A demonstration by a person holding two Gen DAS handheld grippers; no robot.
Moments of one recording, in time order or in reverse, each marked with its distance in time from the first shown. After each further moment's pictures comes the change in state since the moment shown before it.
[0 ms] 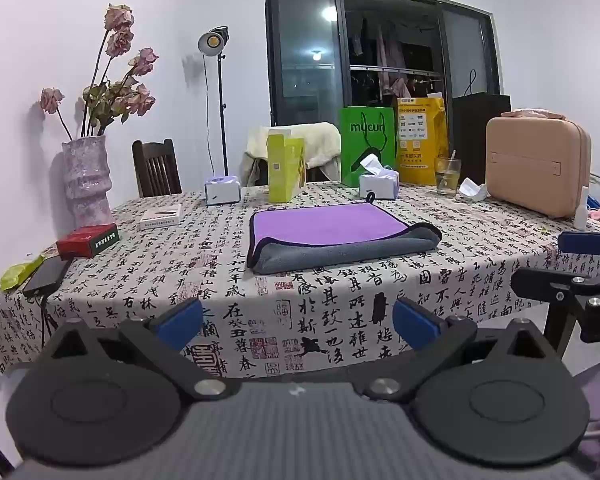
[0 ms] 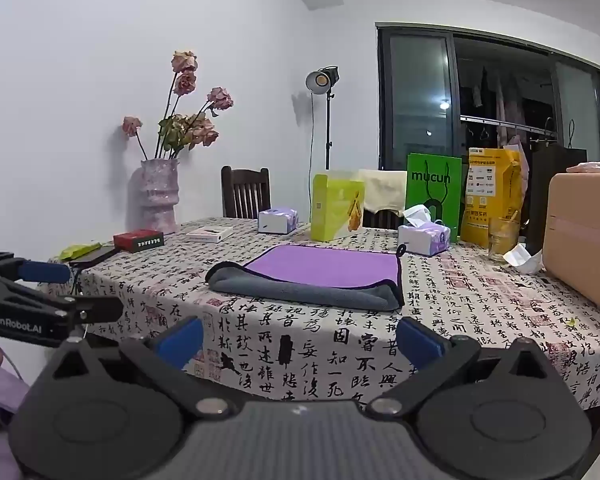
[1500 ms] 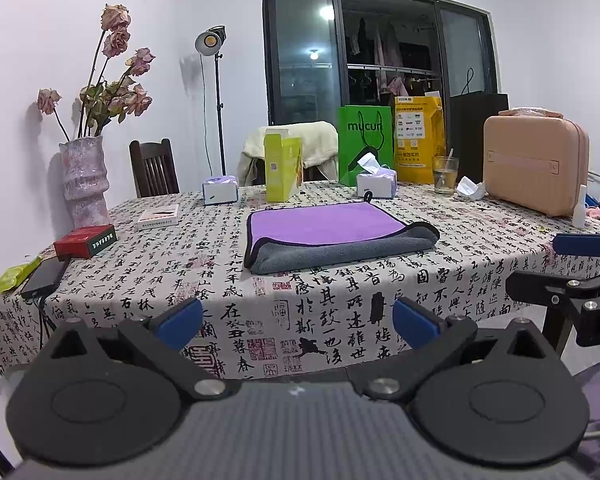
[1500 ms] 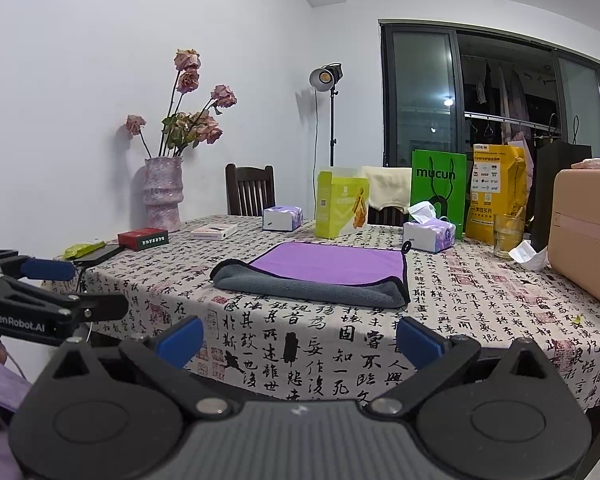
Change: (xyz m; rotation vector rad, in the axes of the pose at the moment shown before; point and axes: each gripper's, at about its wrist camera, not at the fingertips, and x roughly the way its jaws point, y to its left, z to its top) left arm 0.000 -0.004 0.007 0.004 0.003 0.000; right arm 0.004 0.001 0.000 -0.001 0.016 0.012
